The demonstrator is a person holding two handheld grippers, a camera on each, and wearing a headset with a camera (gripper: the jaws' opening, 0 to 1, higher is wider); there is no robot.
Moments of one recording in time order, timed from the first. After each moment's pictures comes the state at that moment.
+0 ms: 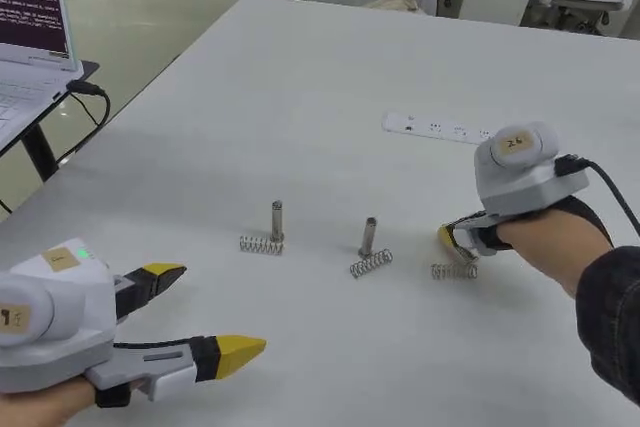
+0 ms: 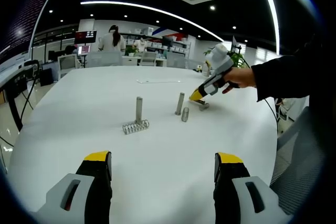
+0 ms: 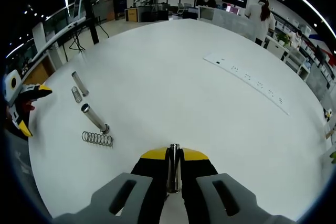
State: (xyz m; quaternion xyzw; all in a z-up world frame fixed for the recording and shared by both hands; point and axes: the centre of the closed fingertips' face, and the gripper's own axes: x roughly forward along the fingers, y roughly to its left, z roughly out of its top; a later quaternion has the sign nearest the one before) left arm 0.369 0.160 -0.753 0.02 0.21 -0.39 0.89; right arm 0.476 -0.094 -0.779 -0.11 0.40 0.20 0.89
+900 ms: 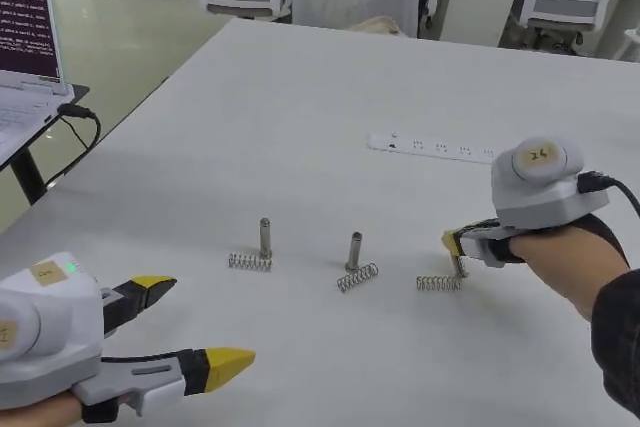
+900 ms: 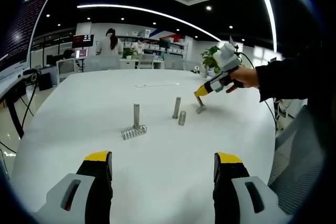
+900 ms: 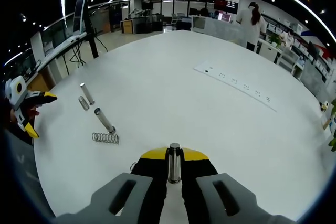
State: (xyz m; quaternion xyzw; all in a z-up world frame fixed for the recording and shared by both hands) left arm 0.367 0.160 -0.744 0.03 0.20 -0.40 0.89; right arm 0.458 -0.110 -0.754 -0.08 0.36 0.18 0.91
